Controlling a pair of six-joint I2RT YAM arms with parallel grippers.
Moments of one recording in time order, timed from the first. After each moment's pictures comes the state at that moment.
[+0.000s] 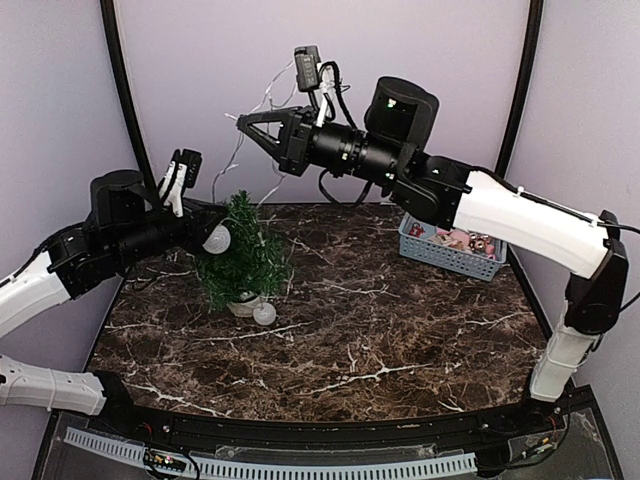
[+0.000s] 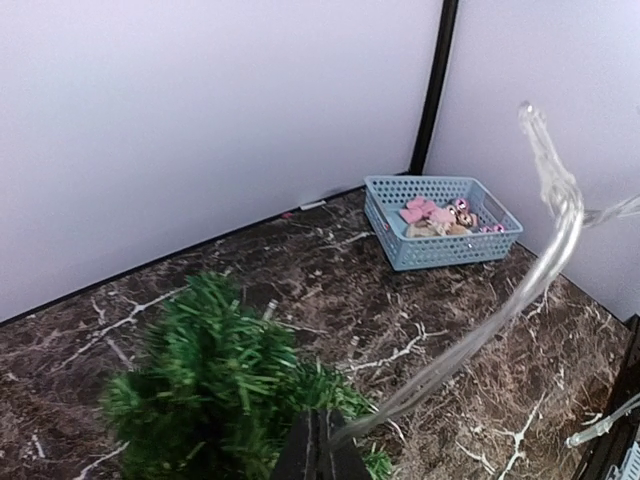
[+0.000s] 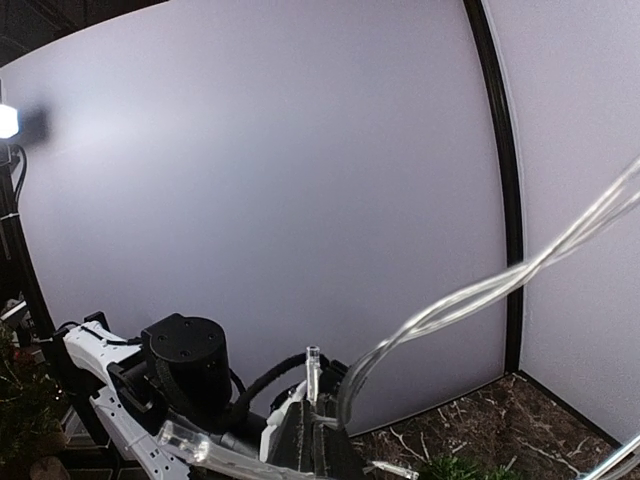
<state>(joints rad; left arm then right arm) -0.74 1.00 0.96 -0.22 -0.07 -0.12 1.06 1.75 1.80 0.19 -0.31 0.25</state>
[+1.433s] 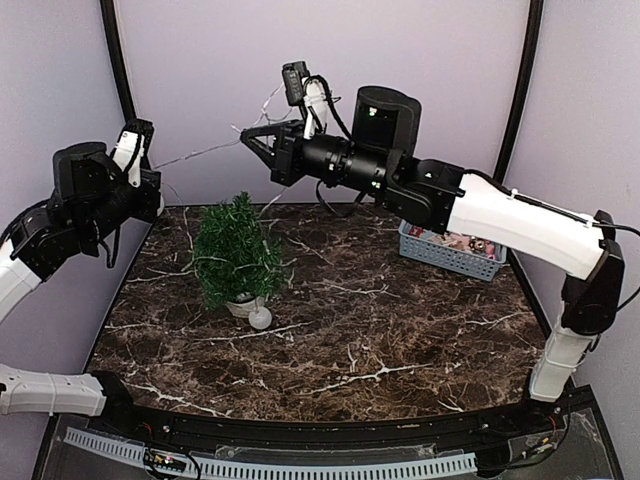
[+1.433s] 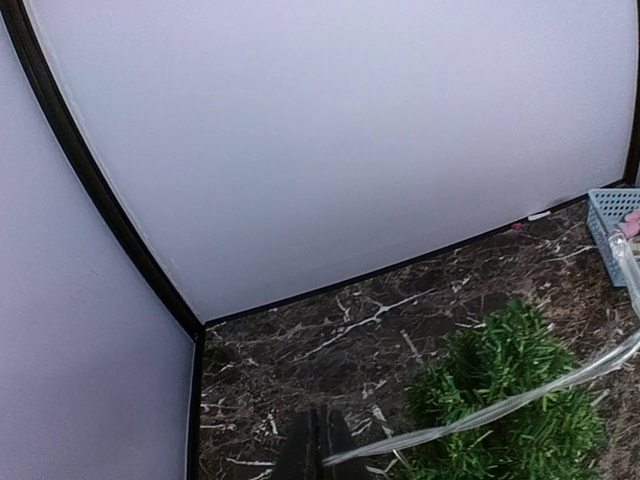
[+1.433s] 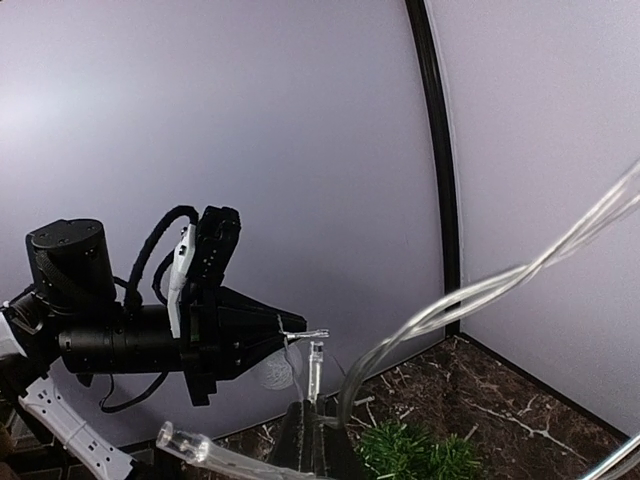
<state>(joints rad) -0.64 0.92 1.18 -0.48 -0.54 0.11 1.08 1.75 1.81 0.08 -0.12 0.18</state>
